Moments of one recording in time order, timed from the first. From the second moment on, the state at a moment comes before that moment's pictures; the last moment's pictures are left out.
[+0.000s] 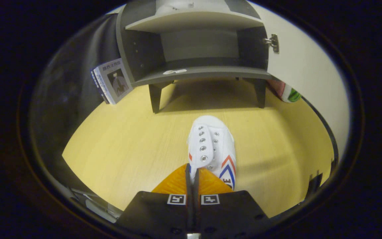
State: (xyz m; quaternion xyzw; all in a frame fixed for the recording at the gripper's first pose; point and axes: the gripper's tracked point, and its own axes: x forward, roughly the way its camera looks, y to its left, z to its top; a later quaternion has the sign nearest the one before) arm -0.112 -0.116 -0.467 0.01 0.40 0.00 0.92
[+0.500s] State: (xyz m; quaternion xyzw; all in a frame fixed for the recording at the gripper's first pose) arm -0.095 -0.101 -0.395 0.03 0.33 0.02 0.94
